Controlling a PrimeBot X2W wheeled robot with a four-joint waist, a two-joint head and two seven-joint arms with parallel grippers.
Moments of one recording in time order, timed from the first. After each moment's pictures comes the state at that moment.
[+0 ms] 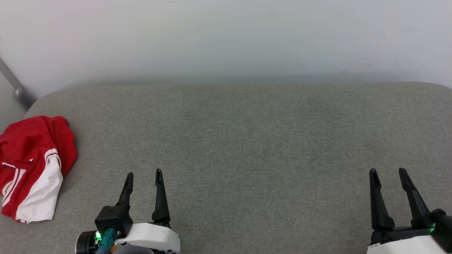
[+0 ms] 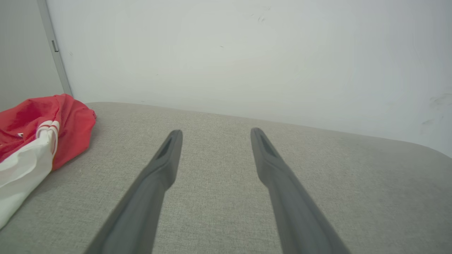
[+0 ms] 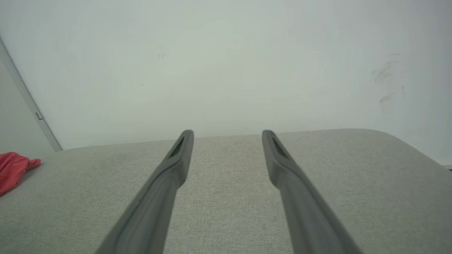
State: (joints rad) left arm 0.01 0.05 -0.15 0.07 -0.24 0.15 -0.22; right arm 0.12 -0.05 -0.06 -0.08 0.19 0.13 -0.22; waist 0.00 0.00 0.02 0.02
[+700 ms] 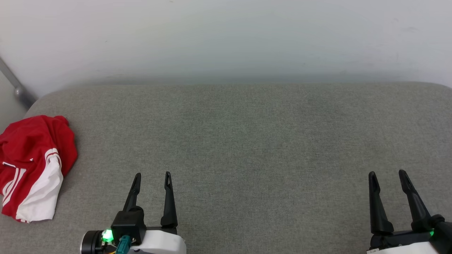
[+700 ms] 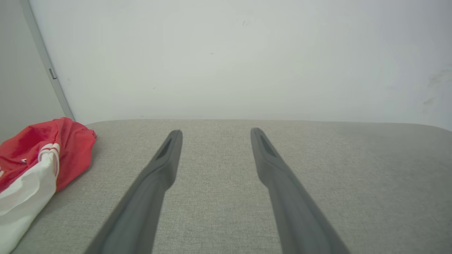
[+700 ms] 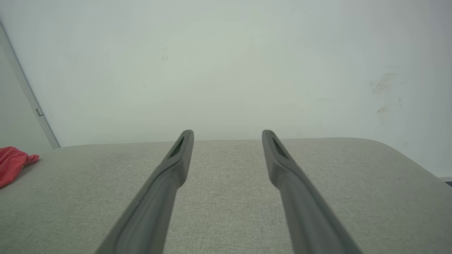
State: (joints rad) left arm 0.03 0.05 -0.18 0.07 -0.12 0.17 -0.26; right arm 0.15 -0.05 -0.05 -0.10 0.15 0.13 -0.26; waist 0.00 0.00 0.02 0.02
